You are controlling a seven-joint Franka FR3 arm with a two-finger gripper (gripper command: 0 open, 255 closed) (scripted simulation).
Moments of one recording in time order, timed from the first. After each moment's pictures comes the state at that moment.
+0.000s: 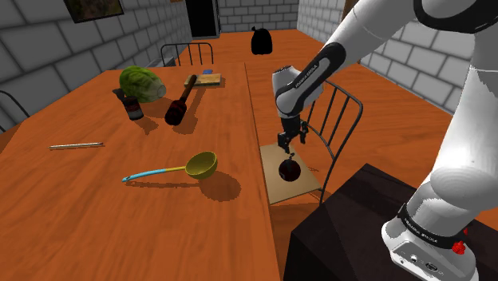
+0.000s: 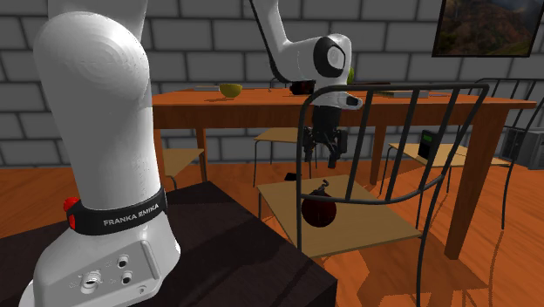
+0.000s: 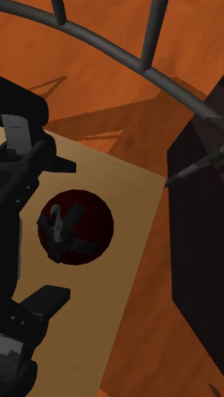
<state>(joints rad) -0.04 0.24 0.05 -2.28 -0.13 2.27 0.19</state>
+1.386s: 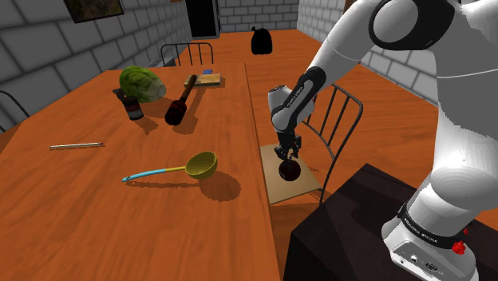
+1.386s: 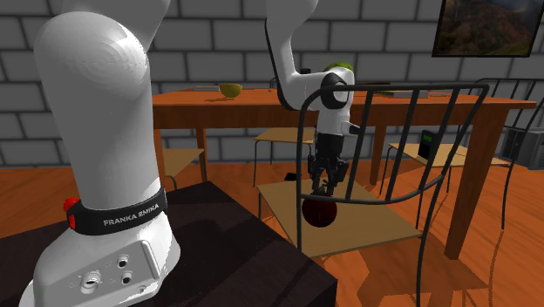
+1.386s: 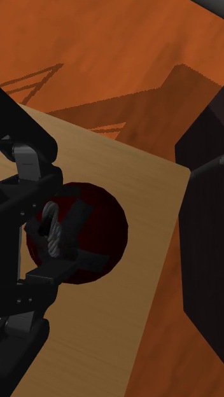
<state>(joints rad) -0.04 0.46 0.04 -2.18 -0.16 2.38 0.22</state>
